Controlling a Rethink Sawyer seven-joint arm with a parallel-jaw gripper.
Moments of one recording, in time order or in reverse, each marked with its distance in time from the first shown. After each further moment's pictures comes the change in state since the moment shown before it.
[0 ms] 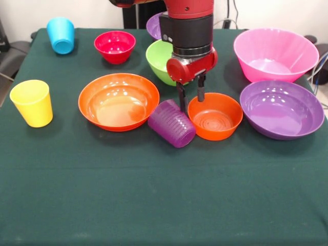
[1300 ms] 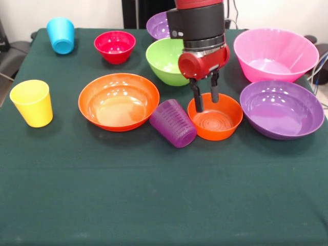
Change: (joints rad) arm -0.009 -0.040 0.059 0.013 -0.065 -0.101 0.000
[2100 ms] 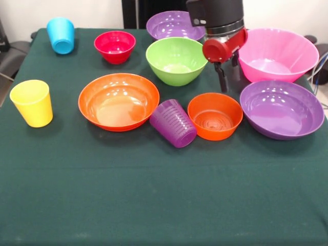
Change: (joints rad) arm -0.012 -0.010 0.067 0.141 -0.001 0.000 0.000
